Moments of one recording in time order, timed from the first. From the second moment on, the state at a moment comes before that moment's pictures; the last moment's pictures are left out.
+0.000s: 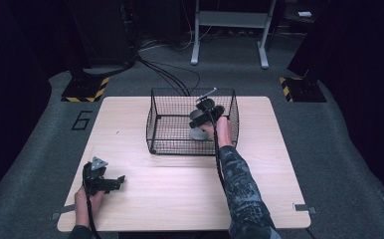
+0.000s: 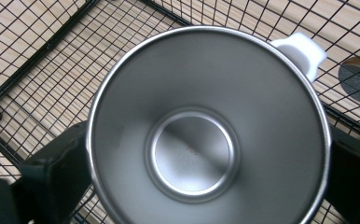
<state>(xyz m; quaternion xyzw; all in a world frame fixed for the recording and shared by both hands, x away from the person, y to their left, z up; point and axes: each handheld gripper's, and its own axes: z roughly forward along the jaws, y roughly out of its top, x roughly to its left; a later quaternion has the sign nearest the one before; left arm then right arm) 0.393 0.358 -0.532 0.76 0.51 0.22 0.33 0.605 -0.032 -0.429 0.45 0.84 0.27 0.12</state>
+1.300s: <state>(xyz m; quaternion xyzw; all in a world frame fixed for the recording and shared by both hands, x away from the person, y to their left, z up) 0.394 0.359 -0.532 0.77 0.51 0.22 0.33 0.478 -0.100 -0.358 0.38 0.83 0.38 0.17</state>
